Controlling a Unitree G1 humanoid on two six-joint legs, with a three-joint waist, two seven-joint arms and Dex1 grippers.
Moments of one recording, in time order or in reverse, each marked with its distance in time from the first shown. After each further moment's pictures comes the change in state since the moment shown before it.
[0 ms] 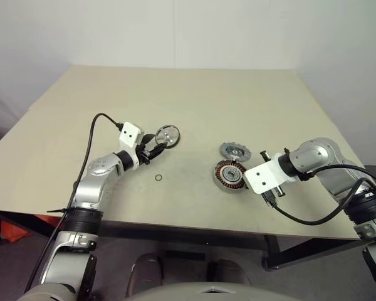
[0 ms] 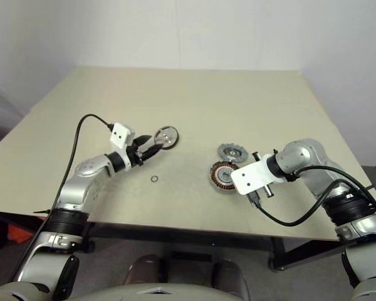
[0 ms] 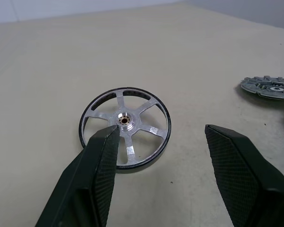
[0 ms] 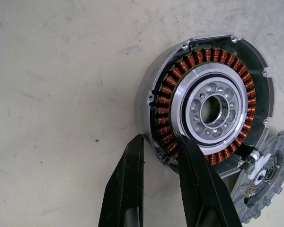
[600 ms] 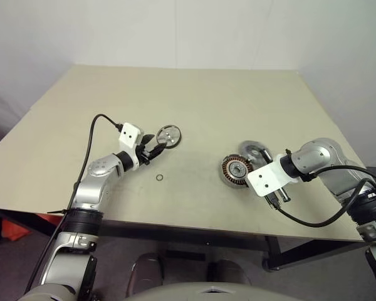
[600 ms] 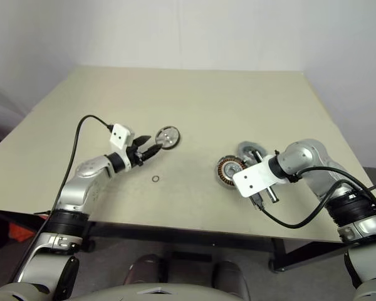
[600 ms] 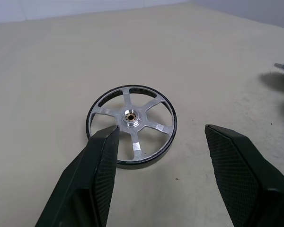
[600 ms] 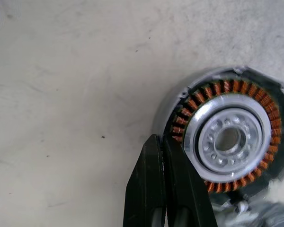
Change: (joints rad) left arm 0.006 -0.003 0.000 0.000 0.001 -0.007 0.012; right arm 0.002 -0.010 0.001 0.005 0.003 -0.025 0.012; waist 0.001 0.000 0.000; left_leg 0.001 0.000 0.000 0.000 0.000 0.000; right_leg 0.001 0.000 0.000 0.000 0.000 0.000
